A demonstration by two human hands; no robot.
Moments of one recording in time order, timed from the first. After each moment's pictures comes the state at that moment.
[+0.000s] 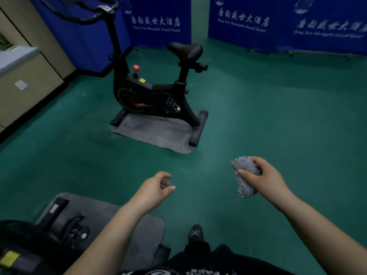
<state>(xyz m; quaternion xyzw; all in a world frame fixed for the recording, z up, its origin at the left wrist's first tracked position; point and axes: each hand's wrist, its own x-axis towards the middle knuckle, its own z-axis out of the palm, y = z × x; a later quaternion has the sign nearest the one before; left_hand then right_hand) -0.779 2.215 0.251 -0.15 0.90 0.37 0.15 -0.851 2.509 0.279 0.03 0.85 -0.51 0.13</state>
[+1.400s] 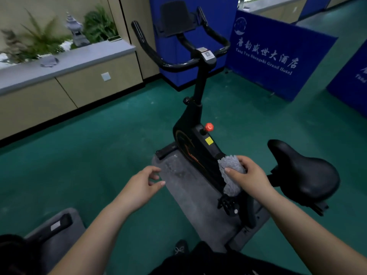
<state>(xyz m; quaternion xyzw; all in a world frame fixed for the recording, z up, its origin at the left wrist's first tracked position) -1.250 1.837 0.287 -0.40 0.83 0.39 -0.04 -1.483 2.030 0.285 -0.27 0.81 -0.44 0.27</state>
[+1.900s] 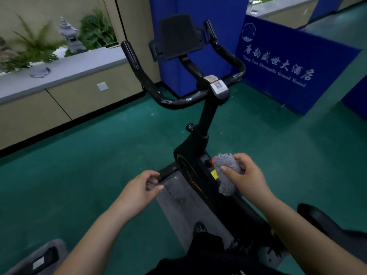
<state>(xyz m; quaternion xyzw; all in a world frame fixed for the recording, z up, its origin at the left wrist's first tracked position) -1.390 1.676 0.291 -0.42 0.82 0.39 -0.04 -1.621 1.849 0.289 -0.27 0.80 -0.47 0.25</state>
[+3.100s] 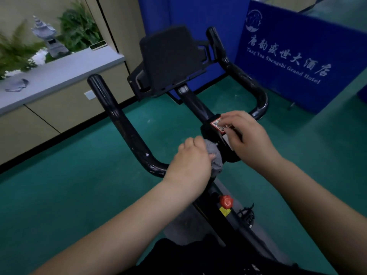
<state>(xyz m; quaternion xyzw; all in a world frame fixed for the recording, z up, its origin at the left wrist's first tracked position) -1.650 1.561 0.369 -0.32 0.93 0.20 0.00 -1.801 1.635 0.343 -0.53 0.75 -0.39 -0.02</state>
